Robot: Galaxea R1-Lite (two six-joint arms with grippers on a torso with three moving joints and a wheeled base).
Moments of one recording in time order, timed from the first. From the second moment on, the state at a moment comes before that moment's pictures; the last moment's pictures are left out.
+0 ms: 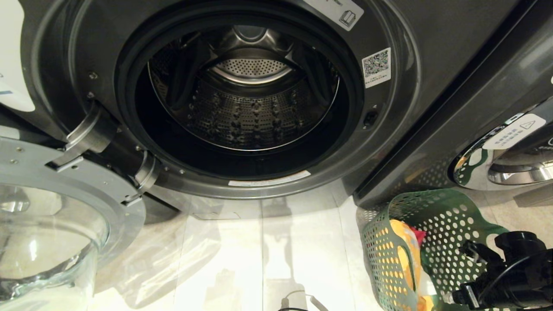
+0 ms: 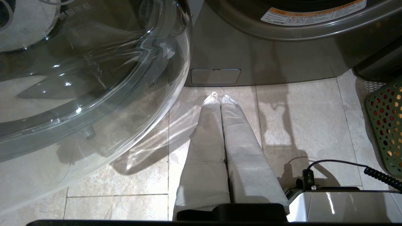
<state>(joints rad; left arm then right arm) 0.00 0.00 0.00 0.00 0.00 0.00 -0.35 2.11 -0.47 -0.49 0.20 -0.35</state>
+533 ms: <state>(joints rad) 0.00 0.00 0.00 0.00 0.00 0.00 -0.36 2.31 -0.66 -0.63 0.20 -0.37</state>
